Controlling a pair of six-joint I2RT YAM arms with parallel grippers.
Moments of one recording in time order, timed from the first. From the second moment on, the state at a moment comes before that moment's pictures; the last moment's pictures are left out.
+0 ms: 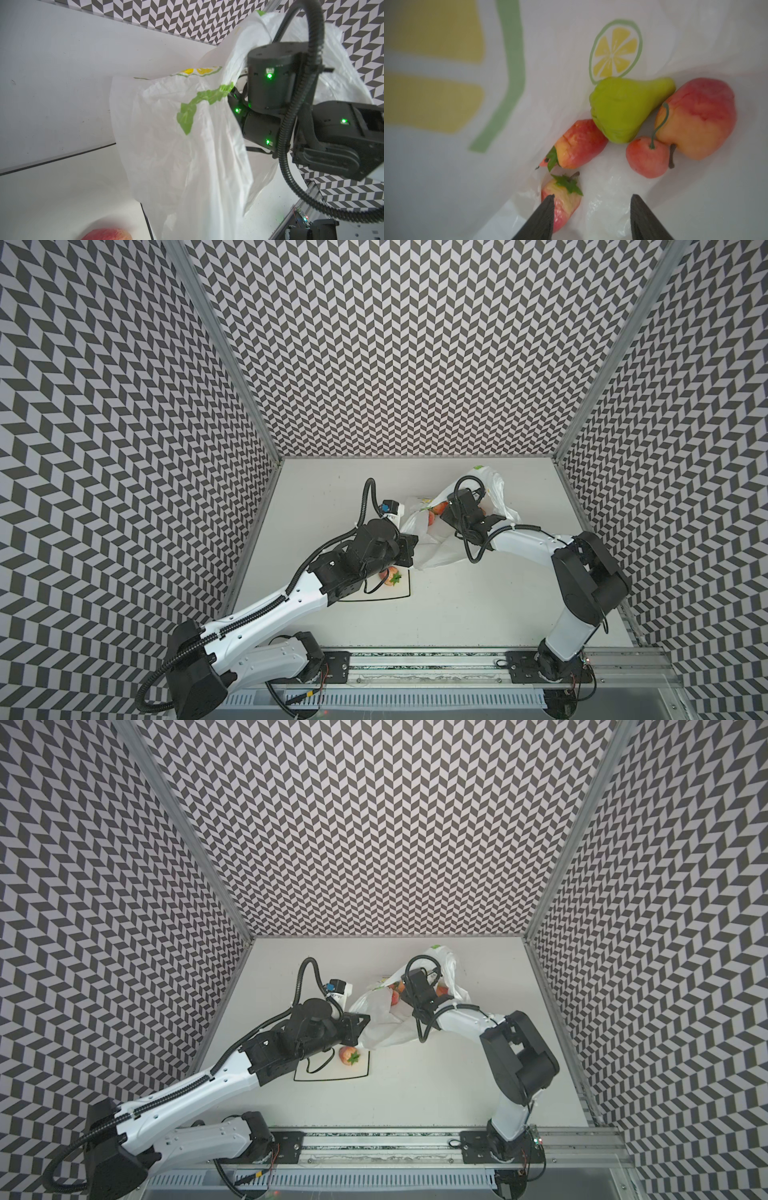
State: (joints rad) left arm -0.89 1.09 0.88 -0.27 -0.07 -0.64; right arm 0.57 1.75 1.08 -0.11 0.35 1.05
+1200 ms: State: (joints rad) left arm -0.92 1.06 0.85 -0.21 -0.08 -0.55; right arm 0.51 1.85 1.08 -0.16 0.36 0.86
